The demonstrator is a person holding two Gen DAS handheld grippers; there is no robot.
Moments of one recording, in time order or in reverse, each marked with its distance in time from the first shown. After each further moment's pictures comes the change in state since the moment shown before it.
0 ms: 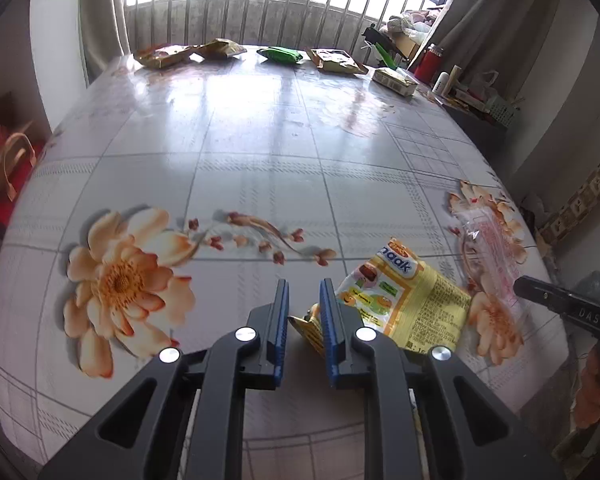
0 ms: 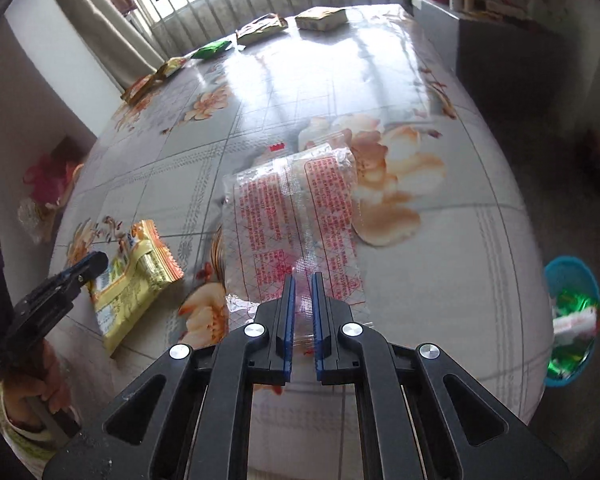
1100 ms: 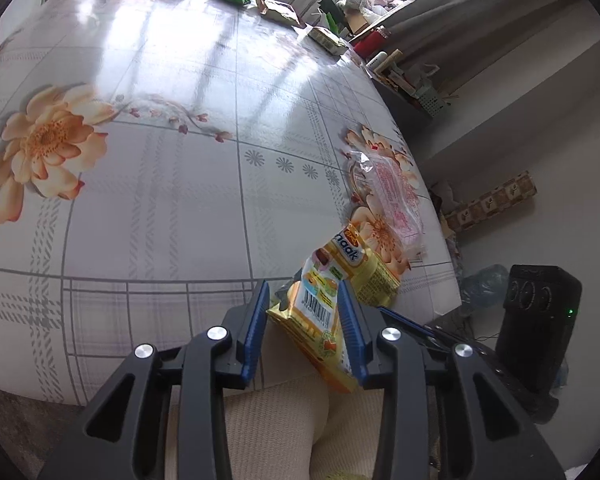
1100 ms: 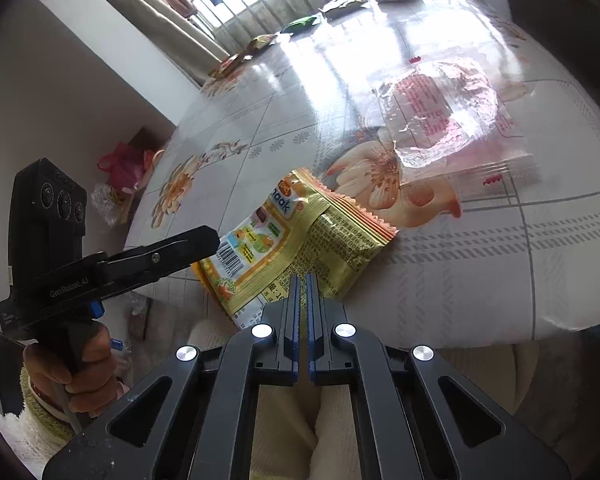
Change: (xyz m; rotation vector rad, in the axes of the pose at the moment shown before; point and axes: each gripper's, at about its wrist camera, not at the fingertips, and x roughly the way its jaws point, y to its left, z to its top) left arm -0.017 -0.007 -0.044 -0.115 0.180 -0.390; right arm 0.008 0.058 -0.067 -0.006 0.010 0.298
